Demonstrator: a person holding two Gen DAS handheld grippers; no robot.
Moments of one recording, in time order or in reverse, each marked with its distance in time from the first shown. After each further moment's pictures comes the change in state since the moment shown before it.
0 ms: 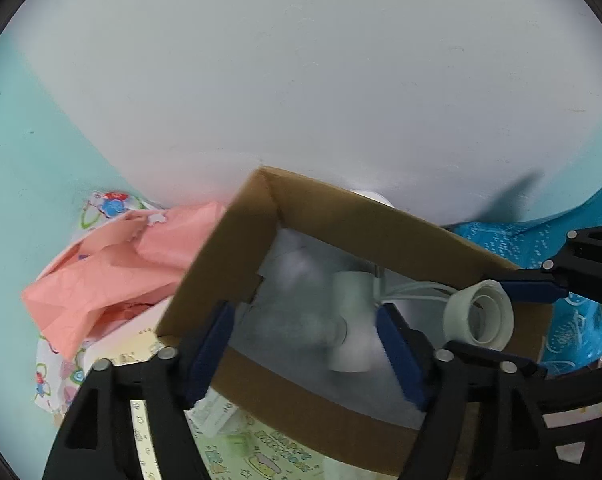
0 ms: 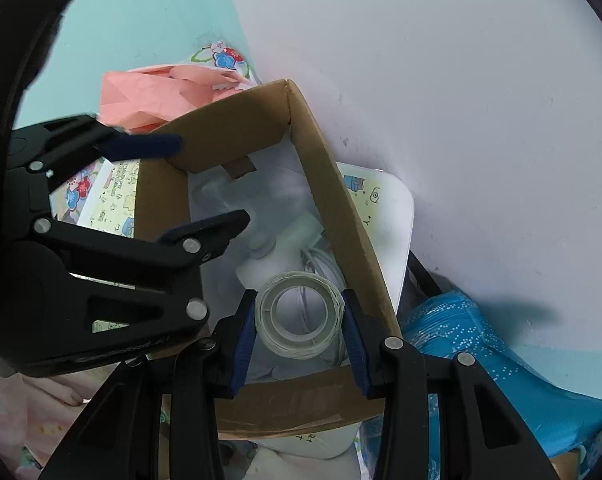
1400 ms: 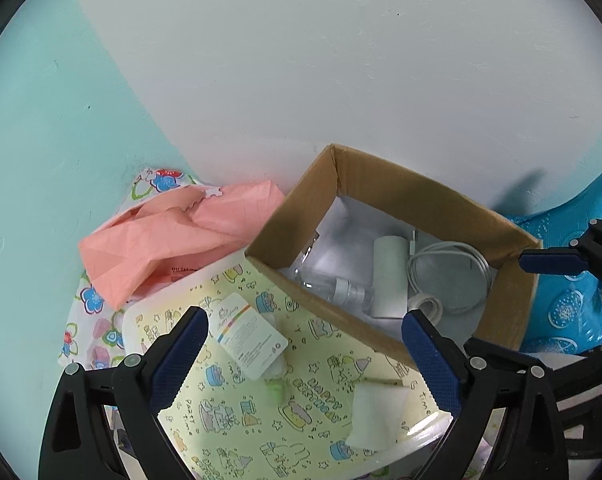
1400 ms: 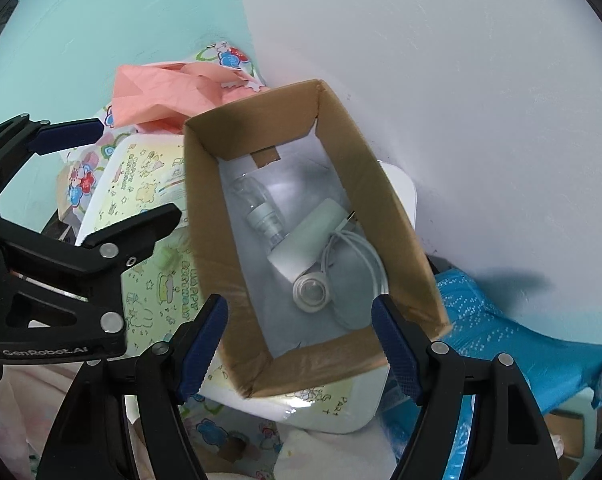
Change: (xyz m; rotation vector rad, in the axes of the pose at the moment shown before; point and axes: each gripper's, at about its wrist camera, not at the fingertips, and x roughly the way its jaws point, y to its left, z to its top) left arm -0.060 0.034 -0.043 -0.071 0.000 0.076; right arm -0.029 0.046 -0.019 0.102 0.040 -0.105
